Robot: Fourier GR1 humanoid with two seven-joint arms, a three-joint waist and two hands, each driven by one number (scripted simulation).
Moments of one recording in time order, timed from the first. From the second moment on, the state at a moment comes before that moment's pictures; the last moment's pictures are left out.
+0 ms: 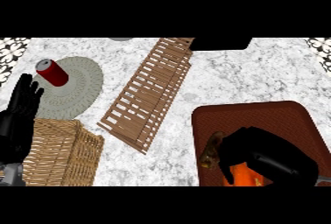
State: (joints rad) left arm -0.03 0.50 -0.10 -1.74 0.25 0.40 0.11; right arm -0.13 -0.35 0.27 -1.98 0.54 0.65 -0.23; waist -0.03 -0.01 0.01
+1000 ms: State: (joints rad) left arm -0.07 0.46 -0.12 -1.71 0.23 0.38 0.09; right arm -0.66 -0.18 -0.02 -1.84 0.27 0.65 0.33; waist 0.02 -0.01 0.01
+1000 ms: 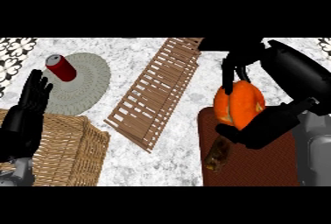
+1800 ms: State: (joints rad) left arm -0.09 0.45 -0.12 -1.70 0.21 0.38 0.10; right arm -0.81 -0.03 0.05 -1.37 0.49 0.33 0.07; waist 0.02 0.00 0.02
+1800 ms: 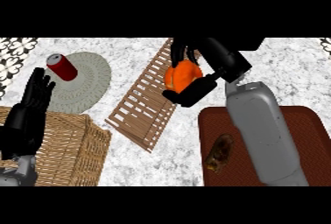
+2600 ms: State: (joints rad) left arm -0.10 0.44 -0.12 -1.71 0.21 0.36 0.11; right arm -1.02 0.00 0.06 -0.91 0.38 0.18 -0.04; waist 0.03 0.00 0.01
